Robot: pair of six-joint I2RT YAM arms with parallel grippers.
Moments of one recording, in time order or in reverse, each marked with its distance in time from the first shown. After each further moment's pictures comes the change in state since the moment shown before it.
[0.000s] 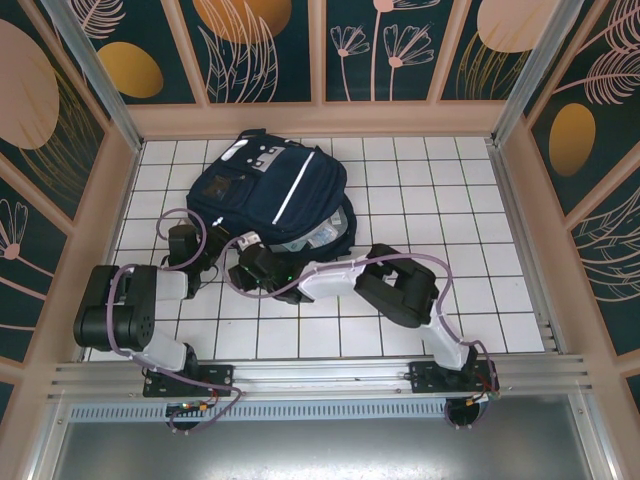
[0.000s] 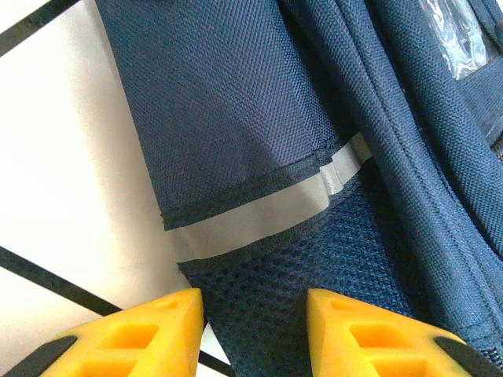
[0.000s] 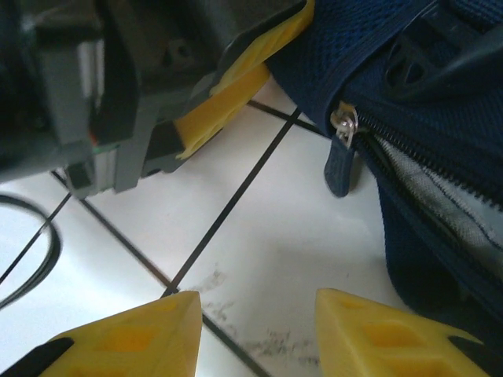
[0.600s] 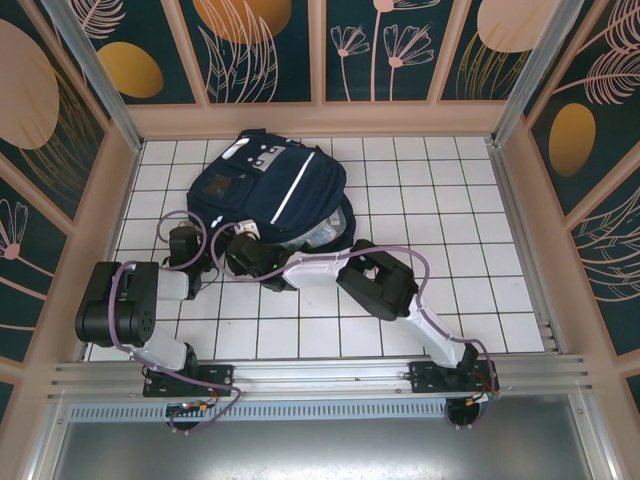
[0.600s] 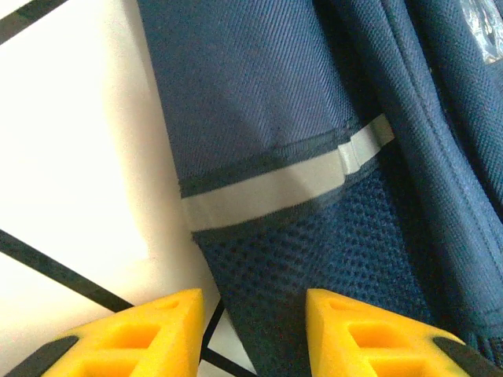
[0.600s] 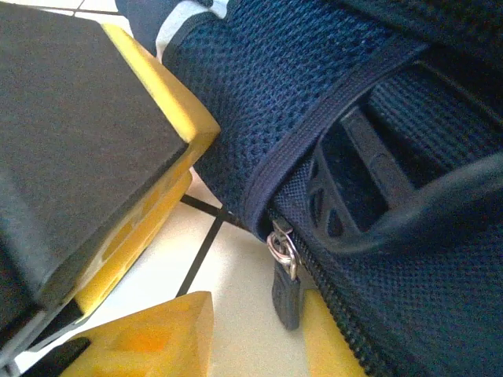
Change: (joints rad) left arm 0.000 0.025 -0.011 0.029 0.001 -0.027; right arm -0.039 0.175 0.241 -0.092 0.107 0.076
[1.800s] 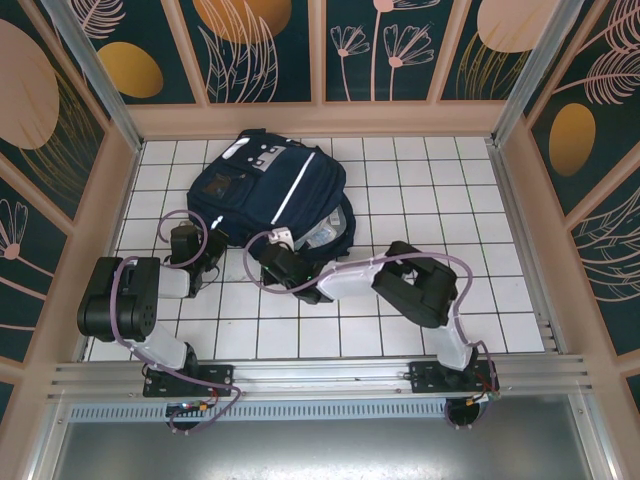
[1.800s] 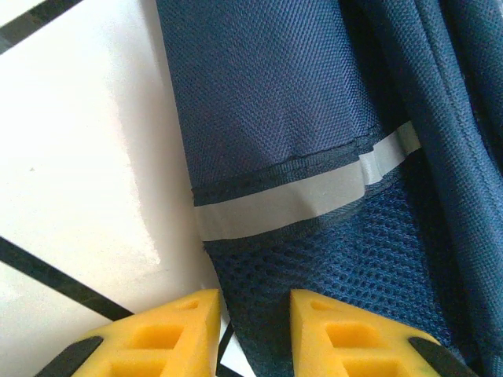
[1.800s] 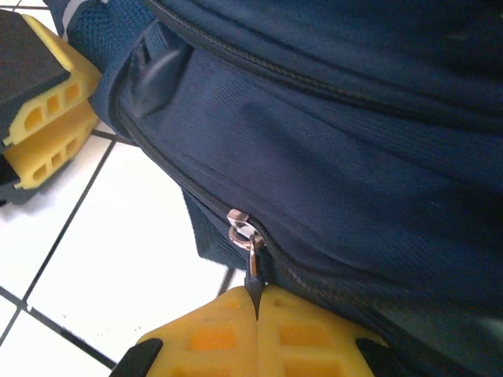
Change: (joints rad) left arm 0.002 0.035 0.017 -0.002 -0.020 -0.003; right arm -0.005 -0.331 -0.468 0.092 0.074 0.031
